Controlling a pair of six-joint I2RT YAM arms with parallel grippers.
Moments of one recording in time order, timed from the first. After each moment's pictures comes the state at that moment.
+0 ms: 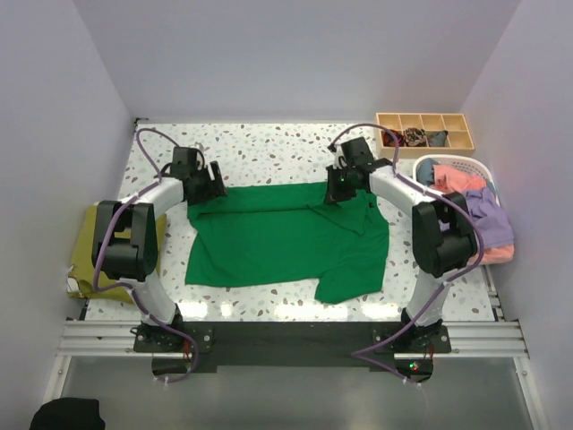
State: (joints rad) left arm -0.07 1.77 1.10 -0.24 0.12 -0.38; right arm 0.34 1.89 1.35 -0.47 -0.23 0.23
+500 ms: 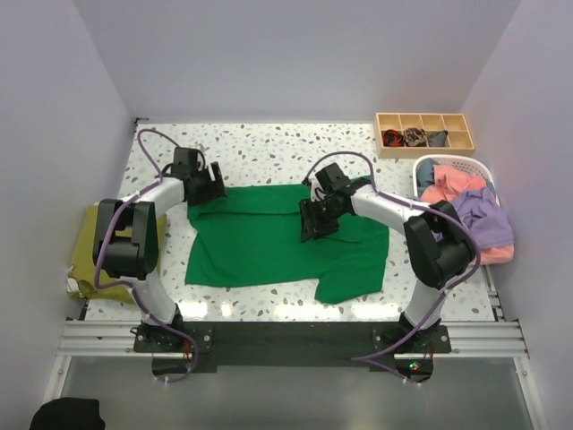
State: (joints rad) left arm -0.07 1.78 1.10 -0.24 0.13 -0.38; right arm 0.54 1.81 1.19 -0.54 -0.35 0.31
